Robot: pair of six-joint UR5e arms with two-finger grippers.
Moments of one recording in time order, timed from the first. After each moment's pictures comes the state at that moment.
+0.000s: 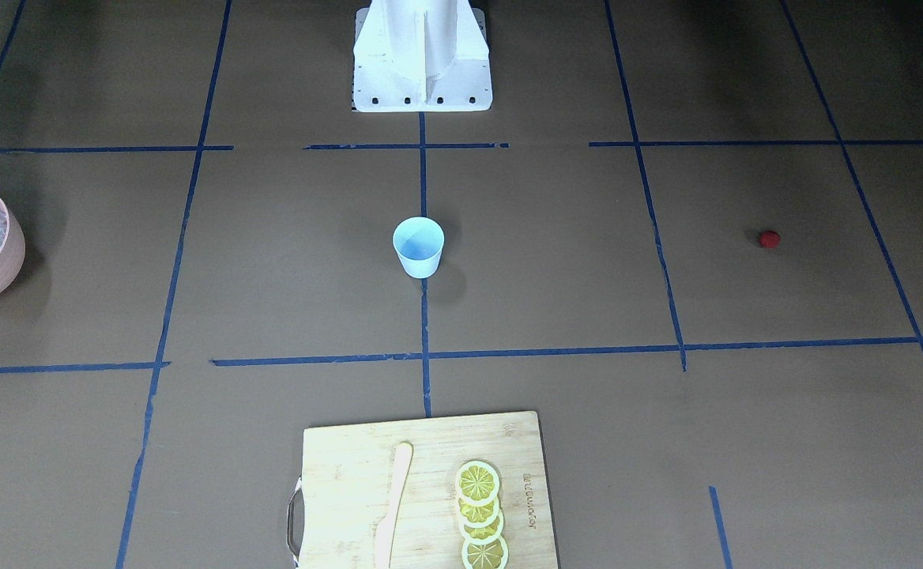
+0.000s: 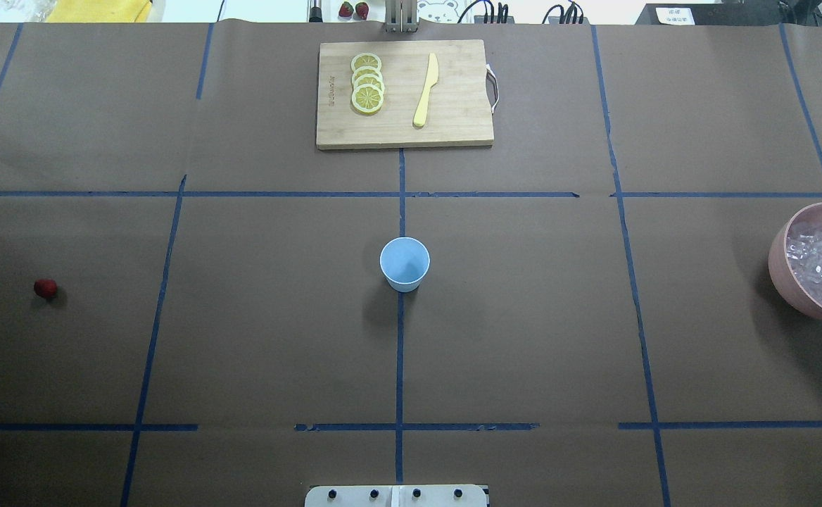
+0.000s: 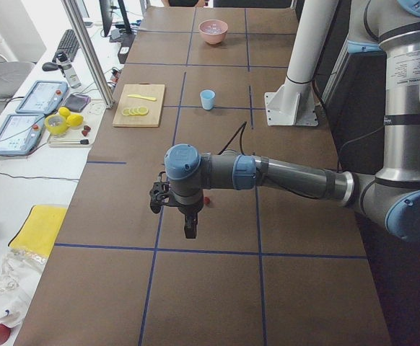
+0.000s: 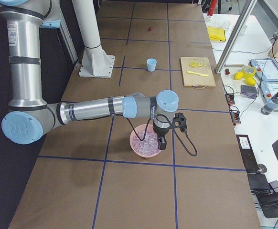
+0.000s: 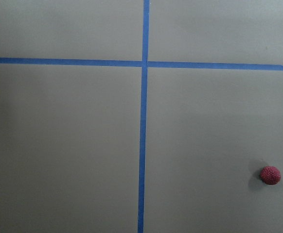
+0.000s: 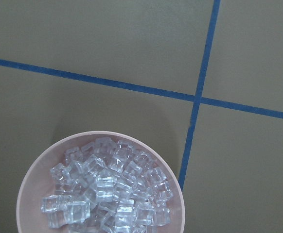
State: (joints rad) left arm -1.56 -1.48 -1.84 -1.39 -2.37 -0.01; right arm 1.49 -1.58 1.77 -1.70 2.34 -0.08
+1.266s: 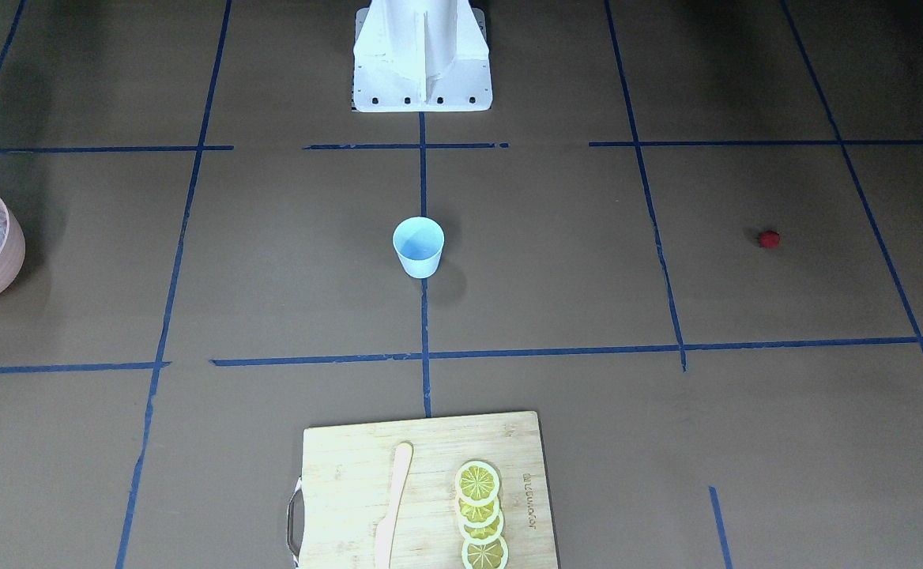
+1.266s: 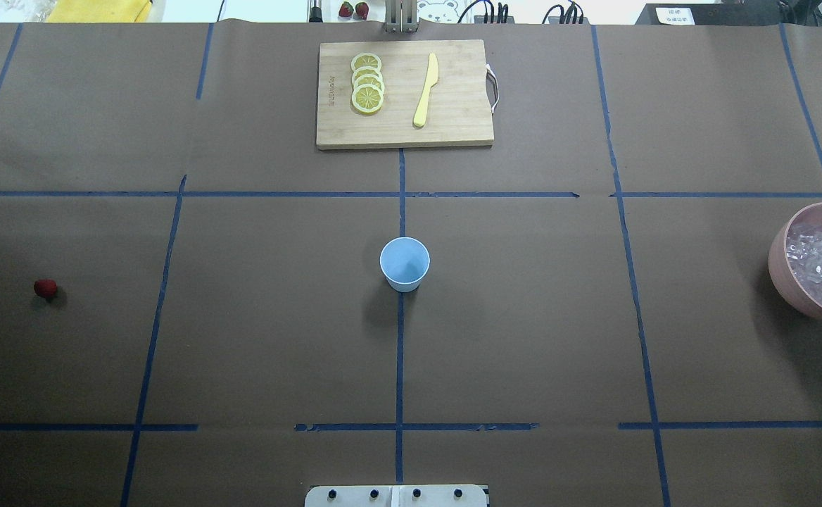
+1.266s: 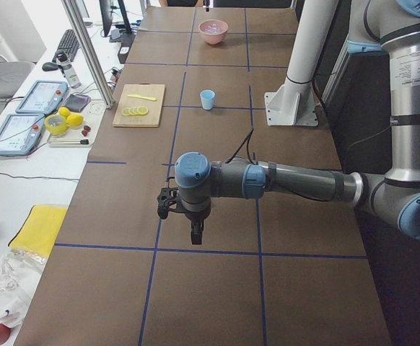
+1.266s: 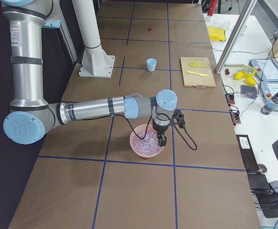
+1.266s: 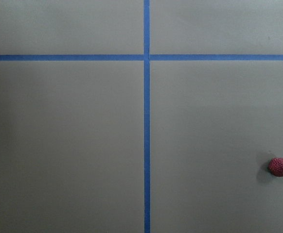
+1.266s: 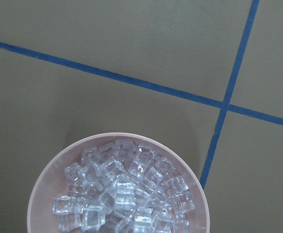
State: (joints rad) left arm -1.56 -1.43 -1.84 -1.47 -2.37 -0.02; right arm 1.43 -1.60 1.78 -1.64 2.35 -0.08
